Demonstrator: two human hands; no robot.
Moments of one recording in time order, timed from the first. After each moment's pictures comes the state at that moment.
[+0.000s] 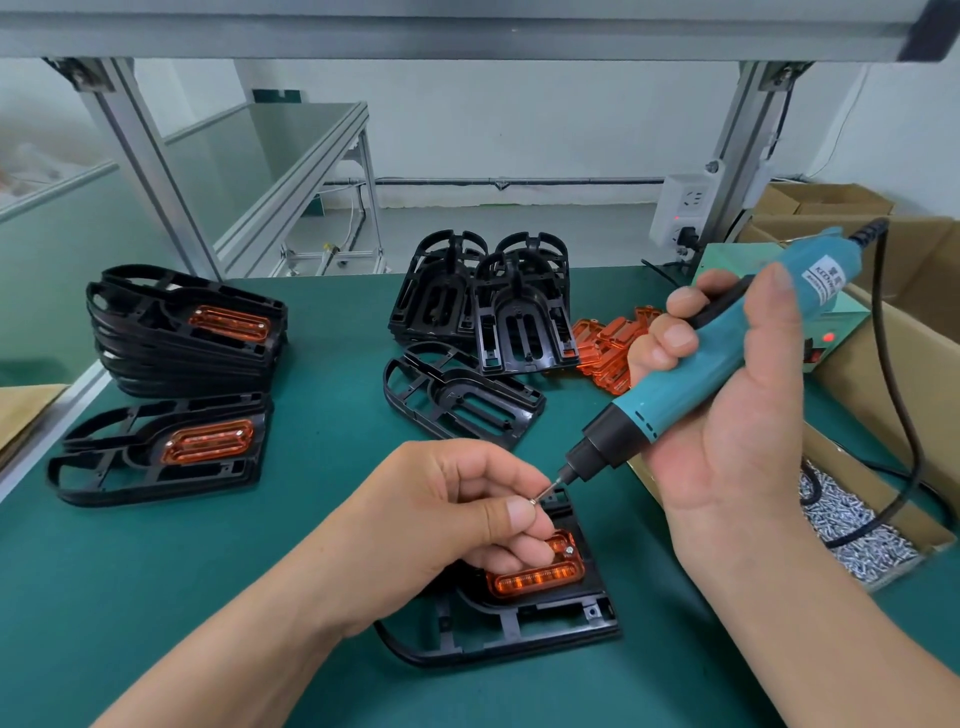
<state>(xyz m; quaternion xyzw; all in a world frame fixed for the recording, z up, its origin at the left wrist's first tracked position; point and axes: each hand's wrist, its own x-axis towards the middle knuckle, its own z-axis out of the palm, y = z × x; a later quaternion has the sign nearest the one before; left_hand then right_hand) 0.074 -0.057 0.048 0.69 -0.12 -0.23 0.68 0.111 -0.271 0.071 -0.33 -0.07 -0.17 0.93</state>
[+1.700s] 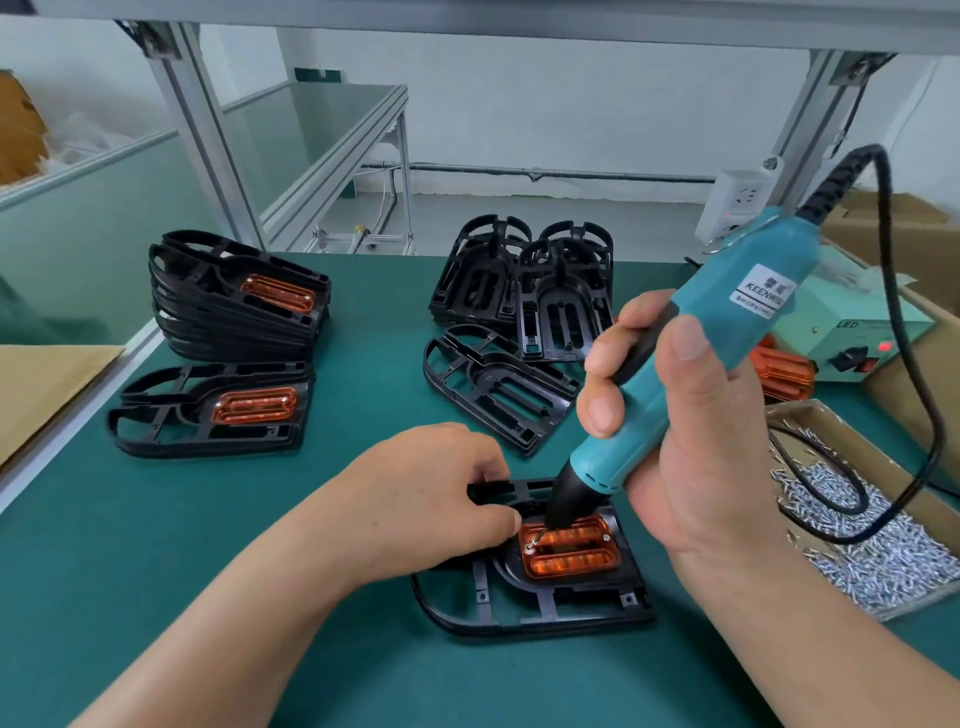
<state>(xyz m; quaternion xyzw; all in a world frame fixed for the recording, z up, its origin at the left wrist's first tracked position) 0.087 -0.031 0.044 0.95 -0.17 -0.09 0.23 0.098 -0.236 0.056 -0.48 -0.21 -0.08 0.85</state>
